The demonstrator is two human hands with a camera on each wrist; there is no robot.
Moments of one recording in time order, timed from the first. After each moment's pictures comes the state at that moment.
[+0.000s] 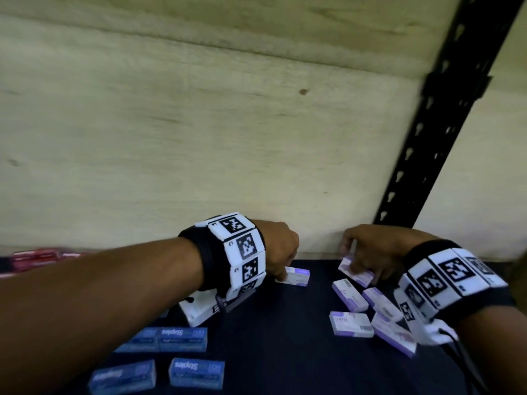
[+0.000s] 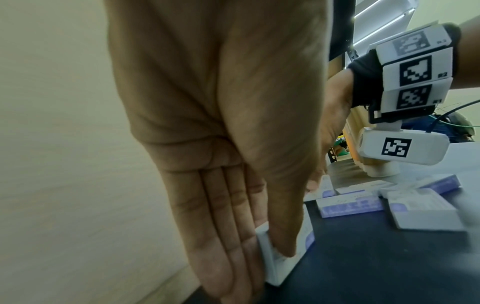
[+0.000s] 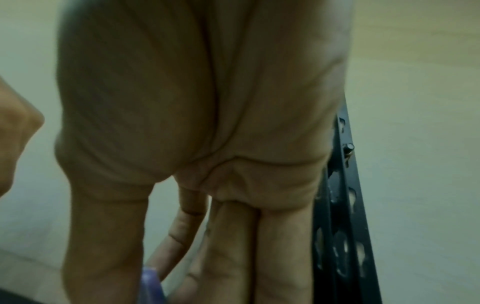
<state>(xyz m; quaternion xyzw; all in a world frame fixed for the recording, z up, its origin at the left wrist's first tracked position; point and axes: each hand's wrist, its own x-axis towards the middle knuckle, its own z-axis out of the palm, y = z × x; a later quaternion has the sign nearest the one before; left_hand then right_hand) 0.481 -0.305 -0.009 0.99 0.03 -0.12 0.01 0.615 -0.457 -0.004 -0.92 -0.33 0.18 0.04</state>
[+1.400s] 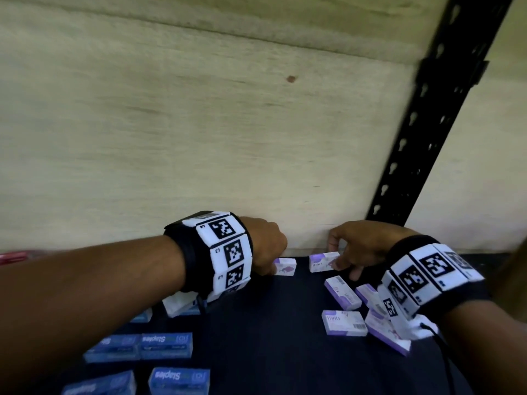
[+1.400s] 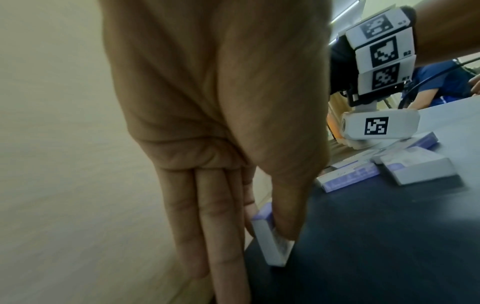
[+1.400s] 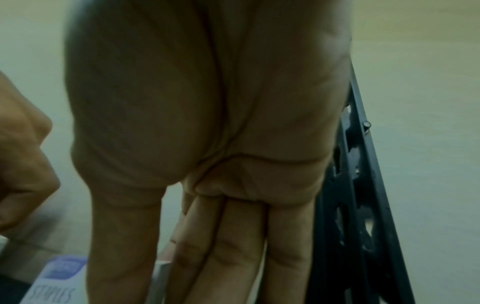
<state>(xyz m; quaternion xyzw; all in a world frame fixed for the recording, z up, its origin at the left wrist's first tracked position) 0.492 -0.299 -0.020 0.98 0.04 -0.16 -0.11 0.608 -0.450 -0.007 -0.92 -0.34 0.21 0.01</state>
